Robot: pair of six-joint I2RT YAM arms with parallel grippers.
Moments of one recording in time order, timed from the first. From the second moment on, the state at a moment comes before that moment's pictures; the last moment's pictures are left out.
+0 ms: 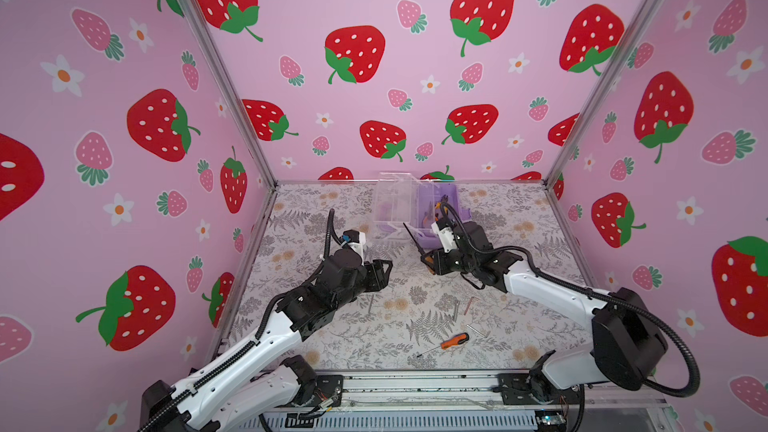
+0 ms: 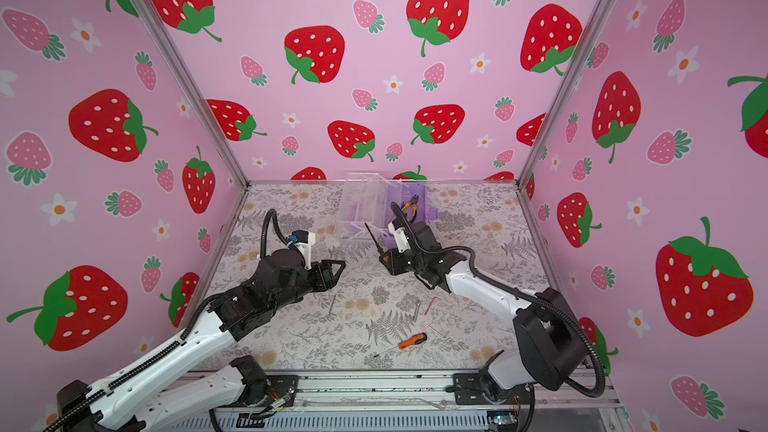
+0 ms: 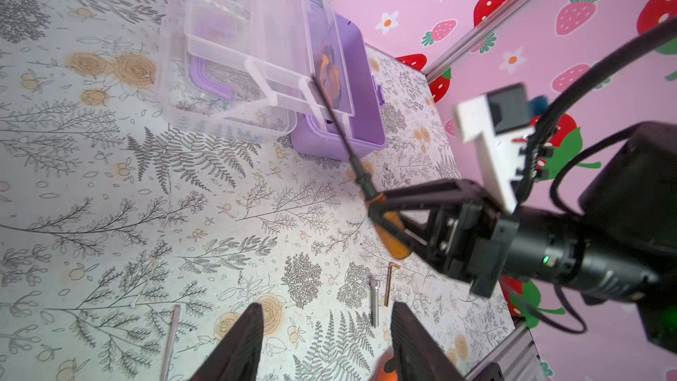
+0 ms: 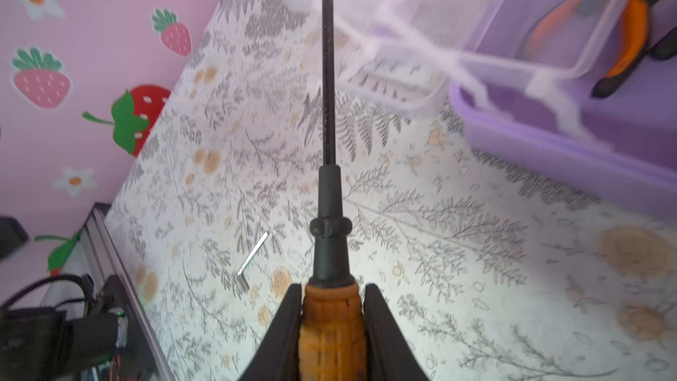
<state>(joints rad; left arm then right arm) -0.71 0.90 0.75 -0.39 -0.07 -0.73 0.71 1.45 0.94 -0.13 -0.30 0.41</state>
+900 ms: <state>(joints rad) -0.68 0.95 0.70 -0.38 -0.03 -0.75 0.55 2.04 1.47 0.02 -0.21 0.83</state>
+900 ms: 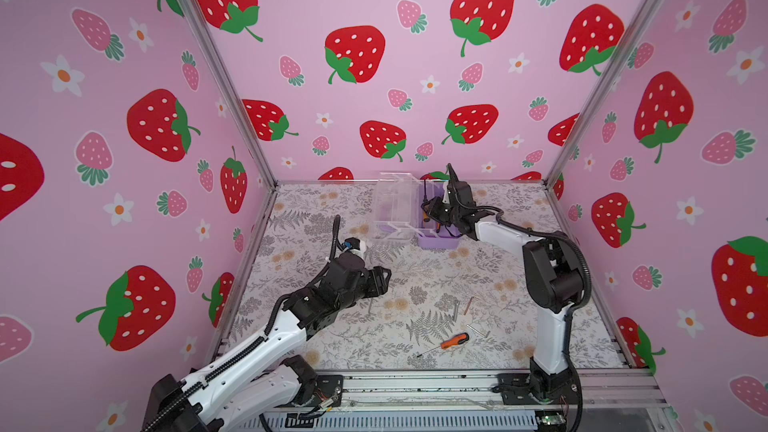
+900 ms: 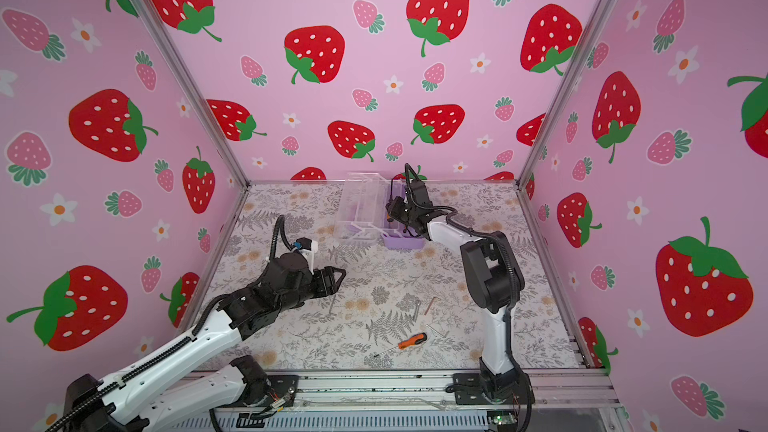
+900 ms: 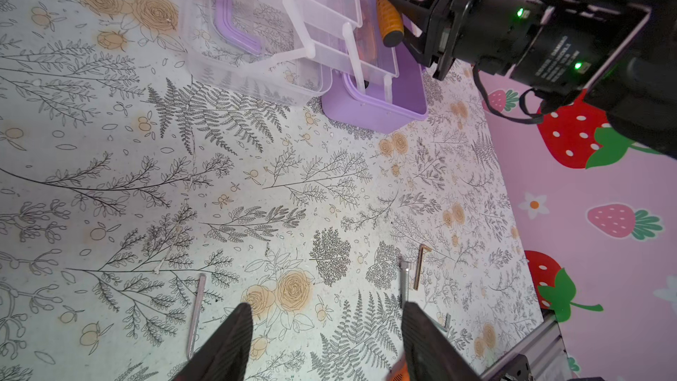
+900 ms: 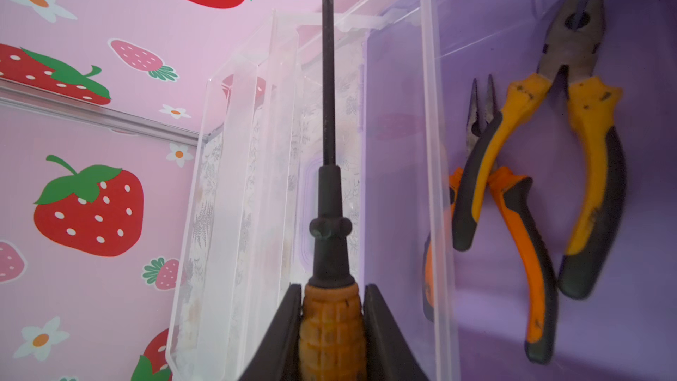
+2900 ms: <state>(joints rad) -0.79 1.17 0.73 -0.41 -0.01 -0.68 0.58 1.68 1.40 -0.18 0.02 0.56</state>
